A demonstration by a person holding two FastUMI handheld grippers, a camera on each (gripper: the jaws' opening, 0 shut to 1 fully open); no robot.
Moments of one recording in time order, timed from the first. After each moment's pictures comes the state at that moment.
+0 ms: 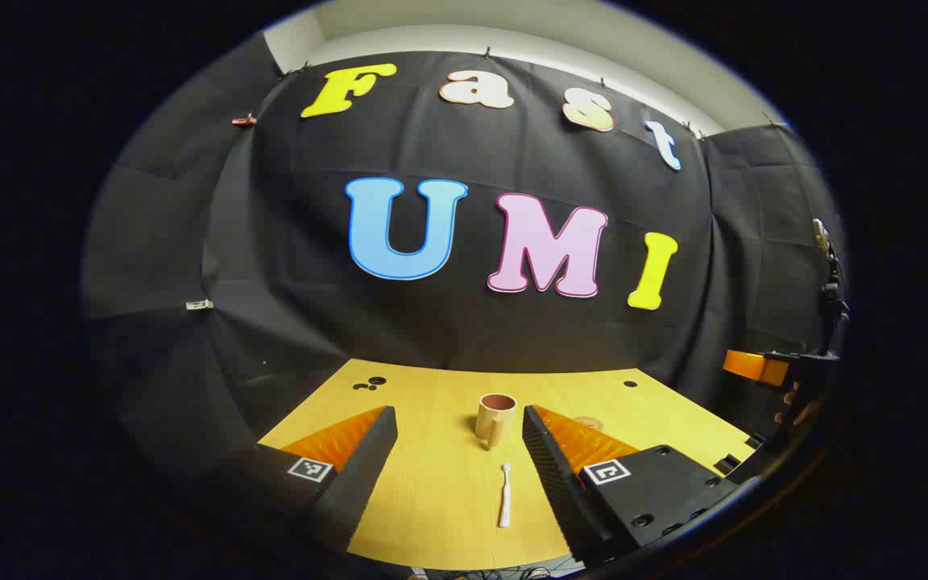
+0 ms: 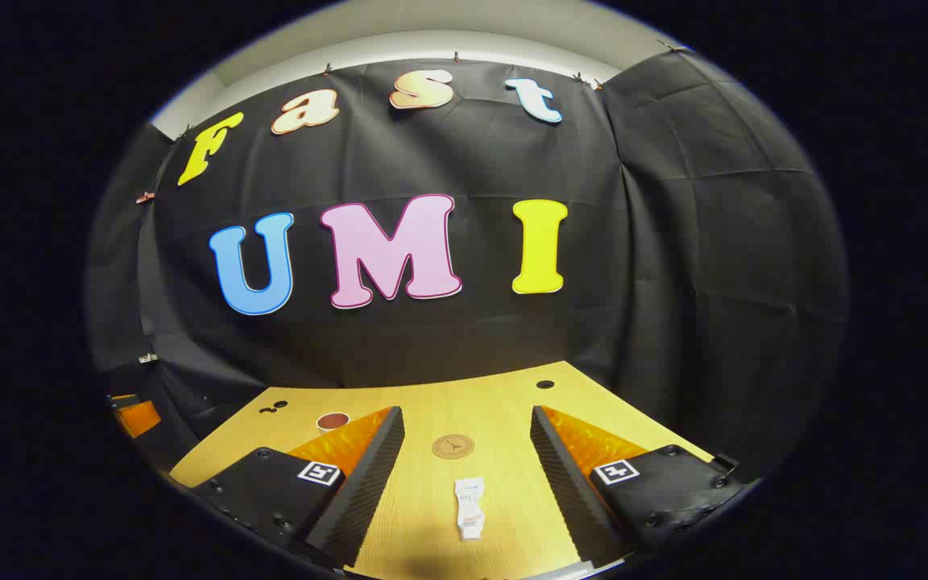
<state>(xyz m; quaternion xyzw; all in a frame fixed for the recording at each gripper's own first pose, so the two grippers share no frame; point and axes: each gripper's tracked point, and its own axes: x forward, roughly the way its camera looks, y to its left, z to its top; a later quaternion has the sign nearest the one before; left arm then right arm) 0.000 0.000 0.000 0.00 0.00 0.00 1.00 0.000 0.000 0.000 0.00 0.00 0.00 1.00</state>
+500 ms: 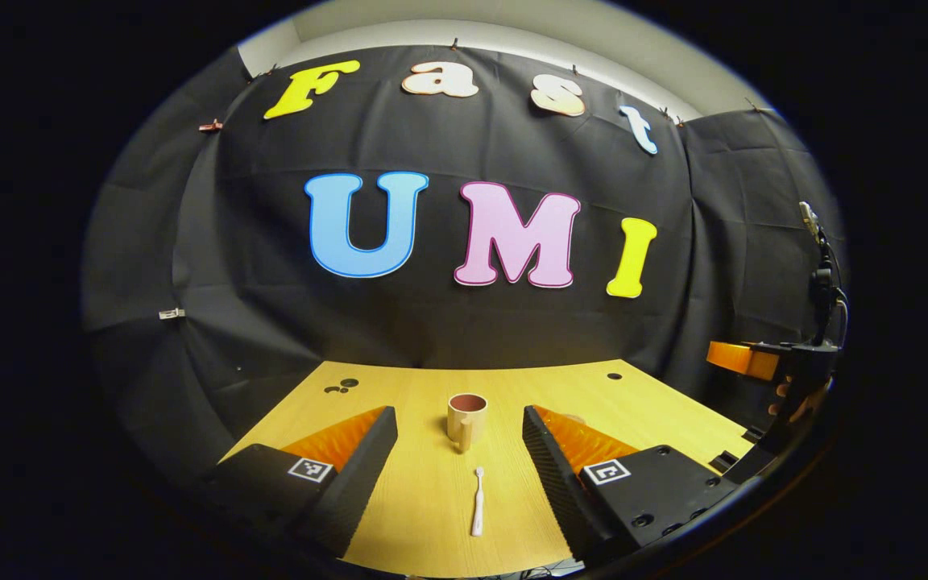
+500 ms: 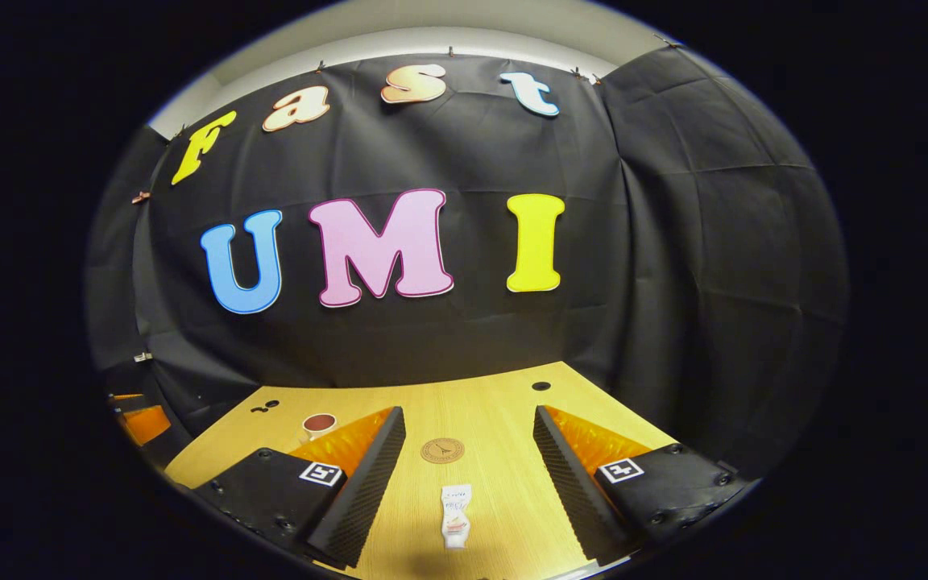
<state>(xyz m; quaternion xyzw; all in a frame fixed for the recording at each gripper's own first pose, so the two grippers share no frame) 0.029 -0.042 -0.007 0.01 0.02 -0.03 1.00 0.024 -0.015 -0.004 -0.01 0.01 0.01 1.00</state>
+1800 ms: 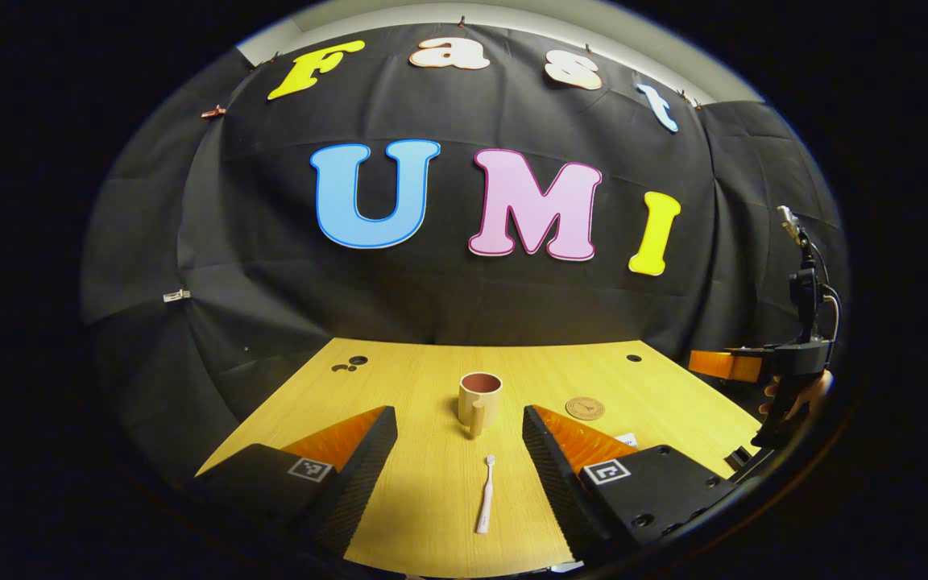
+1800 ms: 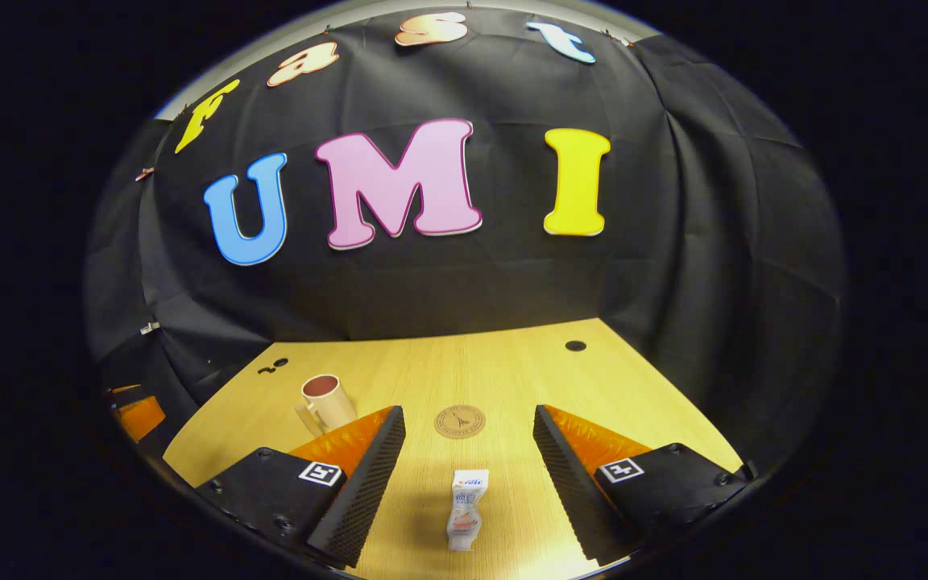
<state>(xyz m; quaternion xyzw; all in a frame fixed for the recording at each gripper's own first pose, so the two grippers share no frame) 0.057 -0.035 -0.043 0.01 0.07 0.01 1.00 0.099 -0.002 -0.079 -0.02 0.13 0.06 0.99</state>
